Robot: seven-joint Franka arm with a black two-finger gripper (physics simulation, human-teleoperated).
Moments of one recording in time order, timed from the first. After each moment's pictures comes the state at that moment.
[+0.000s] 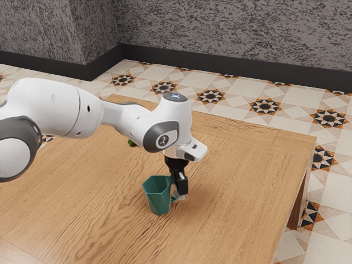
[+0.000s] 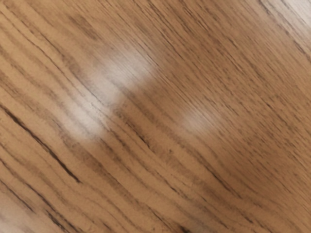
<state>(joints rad) -0.14 0.52 -0.15 -1.76 0.10 2.16 0.45</state>
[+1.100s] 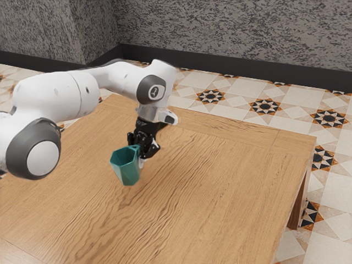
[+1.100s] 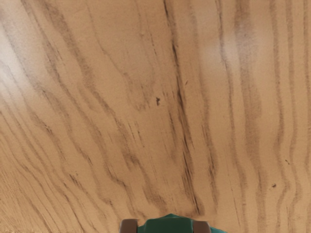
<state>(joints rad) -0.09 0.71 -0.01 -1.24 0.13 1.45 0.08</state>
